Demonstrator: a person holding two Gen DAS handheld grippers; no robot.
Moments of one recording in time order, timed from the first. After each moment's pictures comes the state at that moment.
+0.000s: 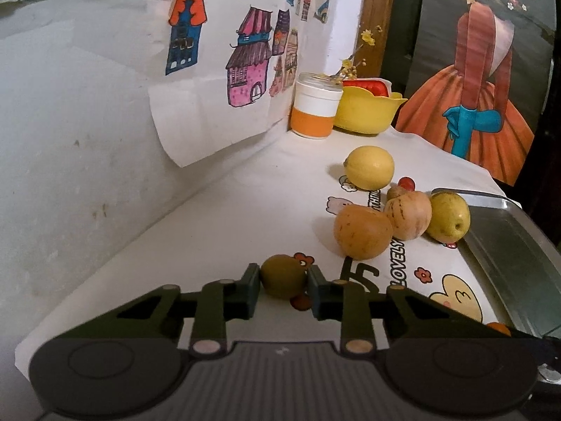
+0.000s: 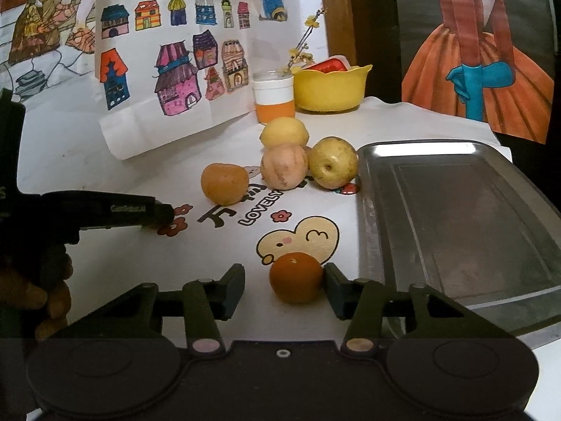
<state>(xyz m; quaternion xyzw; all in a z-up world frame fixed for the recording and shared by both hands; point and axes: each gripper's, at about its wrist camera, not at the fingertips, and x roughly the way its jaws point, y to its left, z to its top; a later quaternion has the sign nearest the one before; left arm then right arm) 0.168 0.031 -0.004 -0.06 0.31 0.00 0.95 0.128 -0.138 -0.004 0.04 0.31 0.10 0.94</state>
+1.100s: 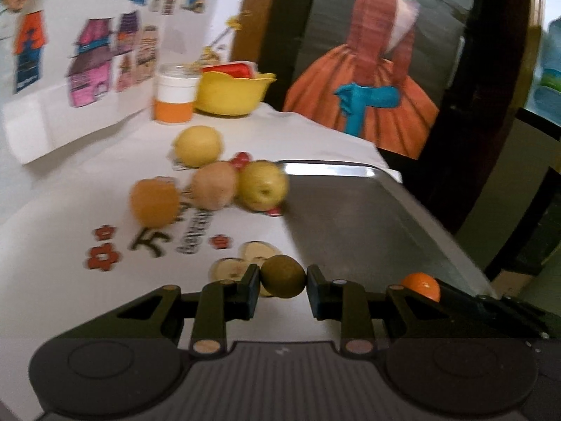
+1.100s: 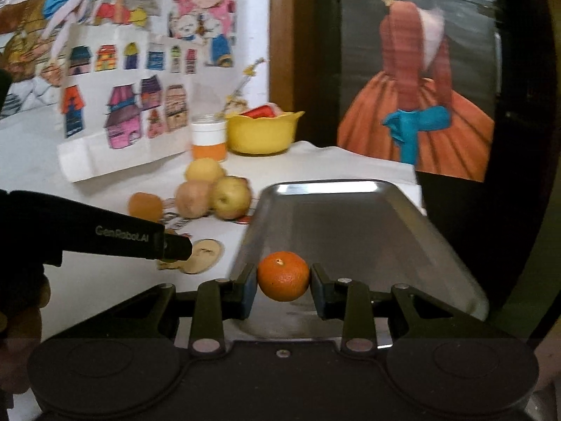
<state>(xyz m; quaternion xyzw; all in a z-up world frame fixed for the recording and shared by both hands) 0.135 -0.085 0.011 -0.06 0.32 -0.16 0.93 0.081 -0.211 0.006 0.00 0.23 0.01 0.97</state>
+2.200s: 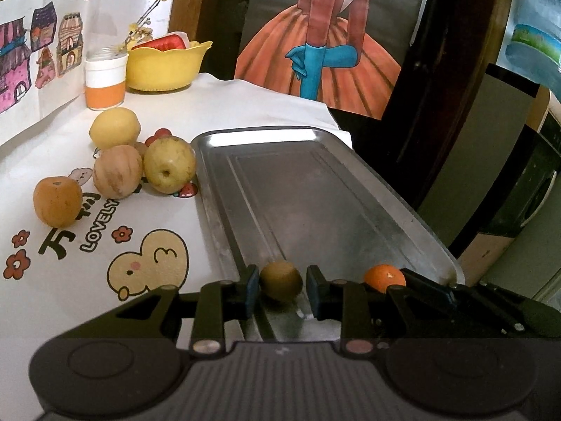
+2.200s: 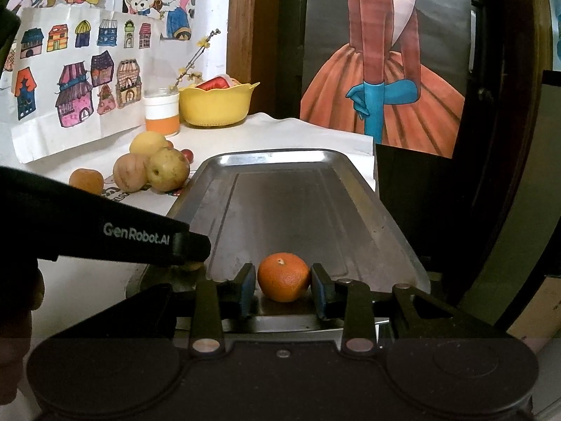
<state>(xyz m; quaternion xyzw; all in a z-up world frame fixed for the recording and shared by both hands) 0.150 -0.149 0.004 -0.03 0.36 -0.21 0.91 0.093 -0.251 -0.008 -0.01 0.28 -0.03 0.96</state>
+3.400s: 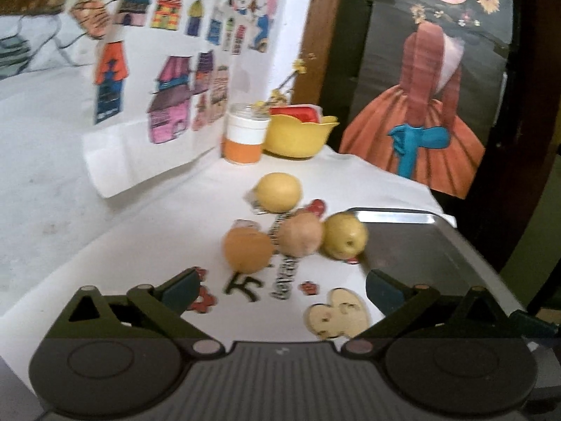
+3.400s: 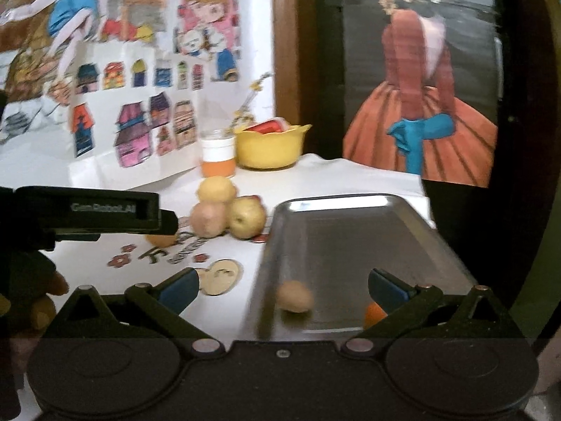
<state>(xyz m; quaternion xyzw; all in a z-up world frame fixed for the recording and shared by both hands) 0.136 -0.029 0.028 -0.07 0.27 -0.06 0.96 0.079 -0.191 0.020 0.01 0.22 0.03 0.98</state>
